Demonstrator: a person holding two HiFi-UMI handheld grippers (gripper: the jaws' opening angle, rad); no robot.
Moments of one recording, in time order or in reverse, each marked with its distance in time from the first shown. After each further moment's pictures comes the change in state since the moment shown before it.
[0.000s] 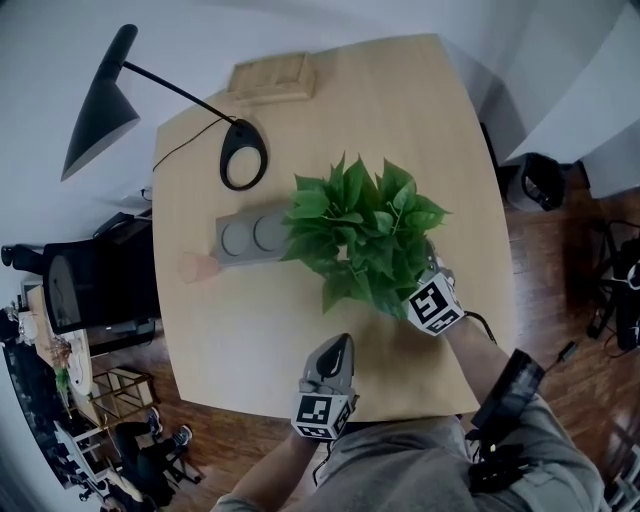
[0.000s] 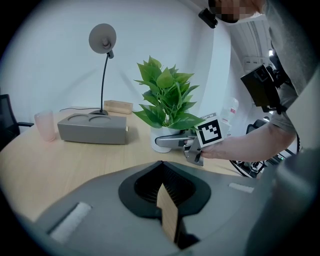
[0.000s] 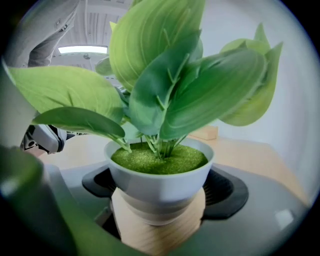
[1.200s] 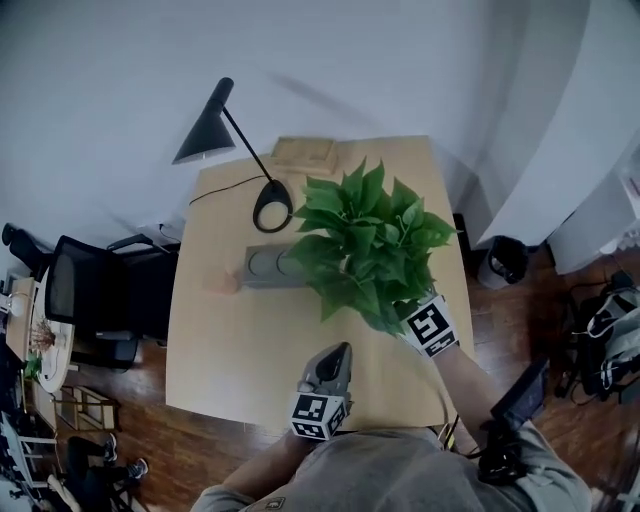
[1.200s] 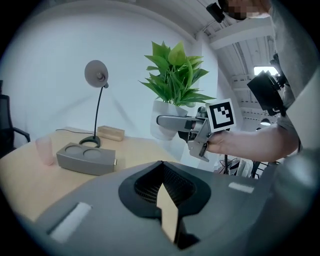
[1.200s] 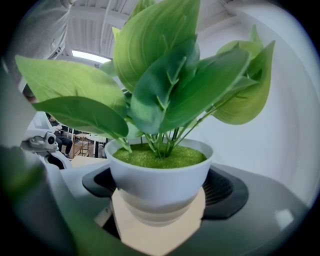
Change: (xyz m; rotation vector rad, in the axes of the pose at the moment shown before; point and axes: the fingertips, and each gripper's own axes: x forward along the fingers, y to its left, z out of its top) left arm -0.060 -0.038 0.080 0.016 -0.267 -0.073; right arm -0.082 0.029 0.188 -0.134 -0.185 -0.066
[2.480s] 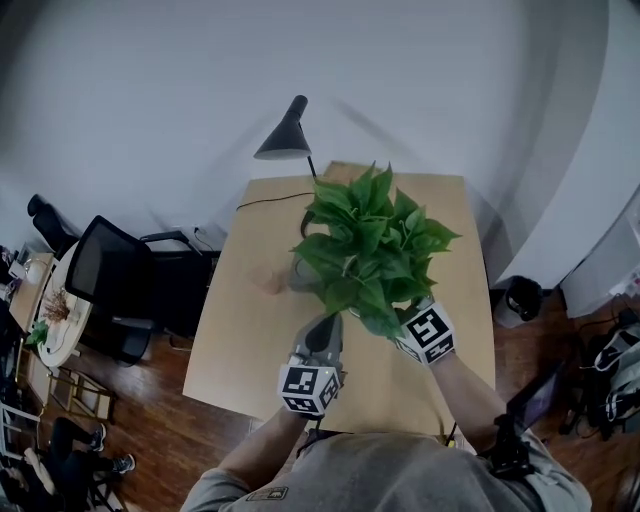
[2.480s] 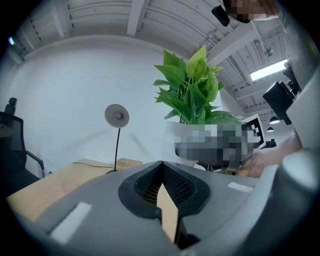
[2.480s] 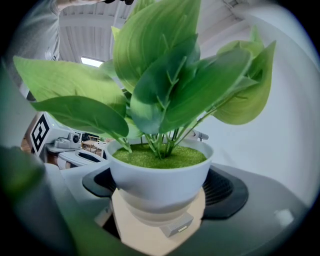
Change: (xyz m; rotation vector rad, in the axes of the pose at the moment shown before) left arm -0.011 0.032 0.091 0.105 -0.255 0.137; right arm -0.003 0.035 0.047 0.006 -0.105 0.087
